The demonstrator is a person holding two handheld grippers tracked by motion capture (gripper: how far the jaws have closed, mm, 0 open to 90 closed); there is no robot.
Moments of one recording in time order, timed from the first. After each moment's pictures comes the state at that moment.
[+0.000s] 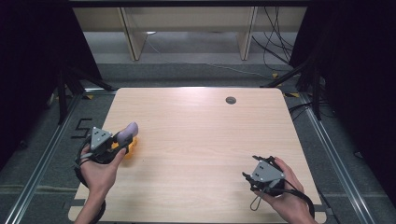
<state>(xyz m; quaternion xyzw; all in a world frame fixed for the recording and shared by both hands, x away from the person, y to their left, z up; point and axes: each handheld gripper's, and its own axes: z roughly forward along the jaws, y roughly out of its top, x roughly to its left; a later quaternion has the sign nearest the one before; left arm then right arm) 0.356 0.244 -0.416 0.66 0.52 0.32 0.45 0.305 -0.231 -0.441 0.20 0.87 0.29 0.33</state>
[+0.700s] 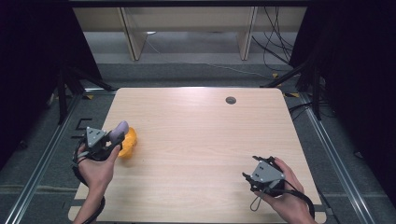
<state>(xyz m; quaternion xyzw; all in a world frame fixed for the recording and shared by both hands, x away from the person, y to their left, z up) 0.371 0.263 -0.433 0.63 0.55 0.35 0.42 0.305 -0.231 -0.441 0.20 0.87 0.29 0.33</state>
